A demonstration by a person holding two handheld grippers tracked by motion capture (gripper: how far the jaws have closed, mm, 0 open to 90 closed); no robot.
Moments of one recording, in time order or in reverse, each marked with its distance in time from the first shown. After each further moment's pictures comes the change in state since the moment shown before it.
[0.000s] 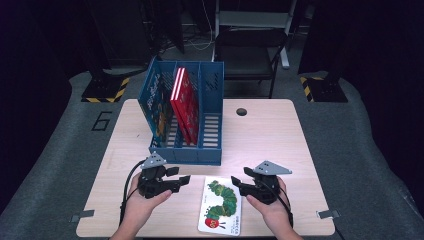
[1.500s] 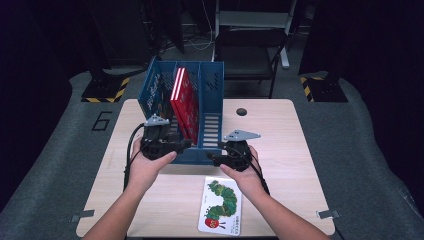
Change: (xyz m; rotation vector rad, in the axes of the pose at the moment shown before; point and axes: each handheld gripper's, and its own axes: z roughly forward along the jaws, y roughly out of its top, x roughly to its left) left arm 0.006 0.094 -0.005 -0.047 0.110 -0.030; right arm 0.016 0.083 0.067 0.008 0.098 -0.037
